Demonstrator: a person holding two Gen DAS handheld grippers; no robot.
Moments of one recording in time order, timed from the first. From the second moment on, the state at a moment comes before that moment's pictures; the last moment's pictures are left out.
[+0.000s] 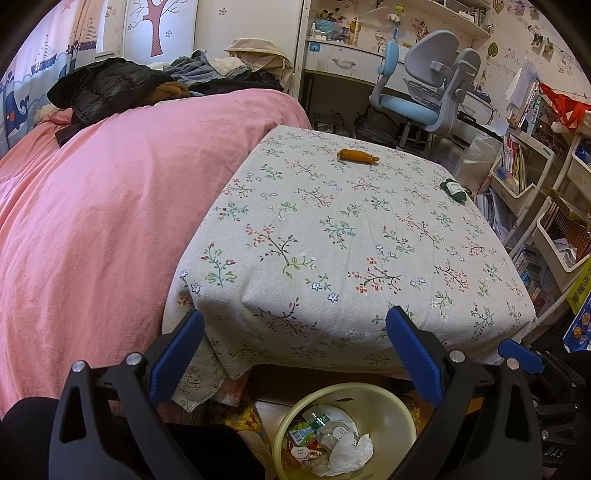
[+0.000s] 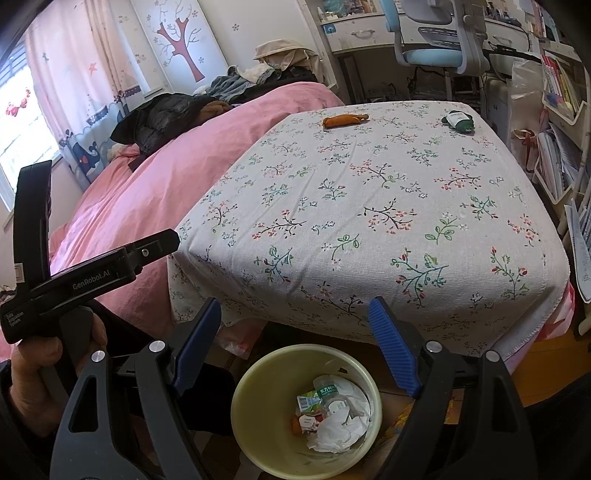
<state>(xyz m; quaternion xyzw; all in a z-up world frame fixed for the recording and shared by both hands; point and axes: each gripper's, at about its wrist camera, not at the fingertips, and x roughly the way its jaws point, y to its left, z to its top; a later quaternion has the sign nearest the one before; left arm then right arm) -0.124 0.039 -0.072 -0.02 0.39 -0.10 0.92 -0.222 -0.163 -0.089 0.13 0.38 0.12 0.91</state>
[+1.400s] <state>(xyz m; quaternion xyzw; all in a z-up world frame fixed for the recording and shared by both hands) -0.083 0.047 -0.046 -0.06 0.37 -0.11 0.92 -0.167 -0.214 -0.036 0.13 0.34 0.10 0.93</state>
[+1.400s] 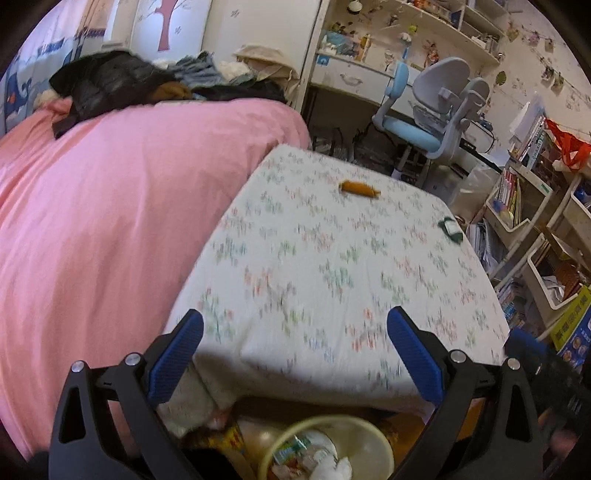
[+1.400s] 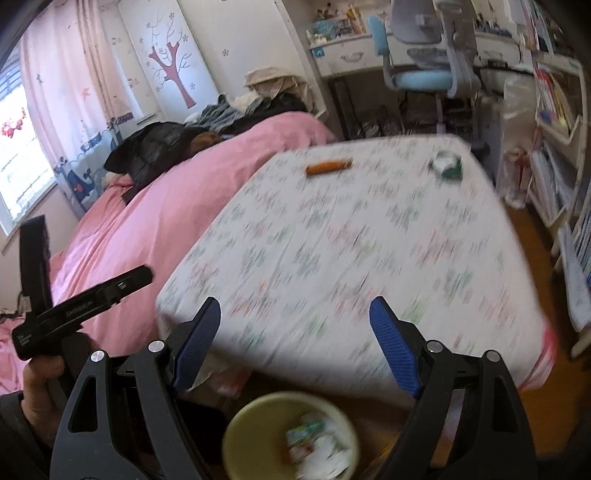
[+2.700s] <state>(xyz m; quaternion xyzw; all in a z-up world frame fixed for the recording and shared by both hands) 0.214 -0.141 -0.108 0.18 0.42 -0.30 0.84 0.106 -0.387 -0.098 0.13 0.40 -0.03 0.91</state>
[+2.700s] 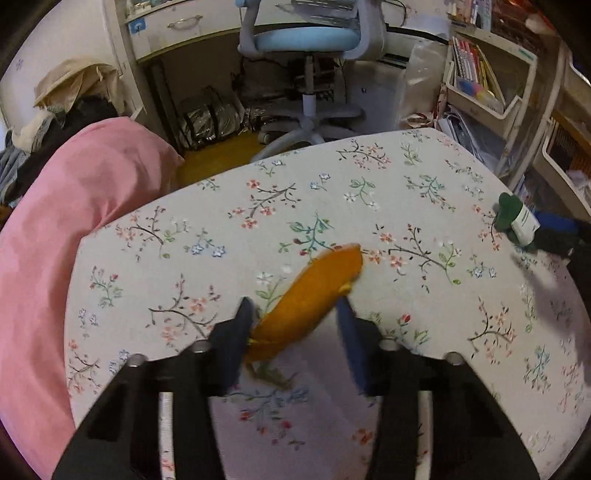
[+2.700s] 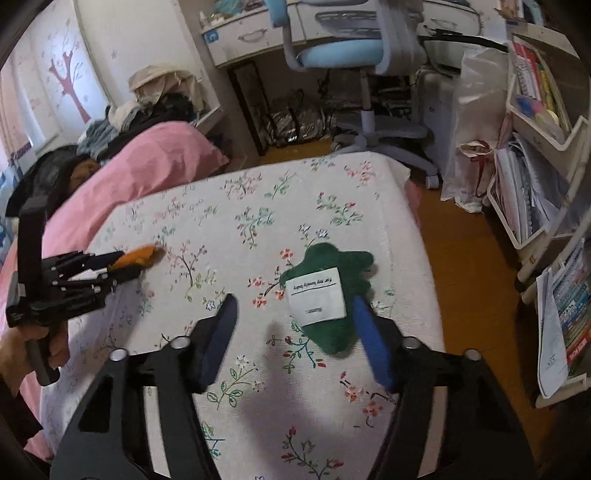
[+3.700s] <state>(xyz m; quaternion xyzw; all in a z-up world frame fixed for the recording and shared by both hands) 0.085 -0.002 -0.077 -0.07 0.47 -0.23 0.85 0.078 -0.374 -0.074 0.16 0.37 -0.03 0.92</state>
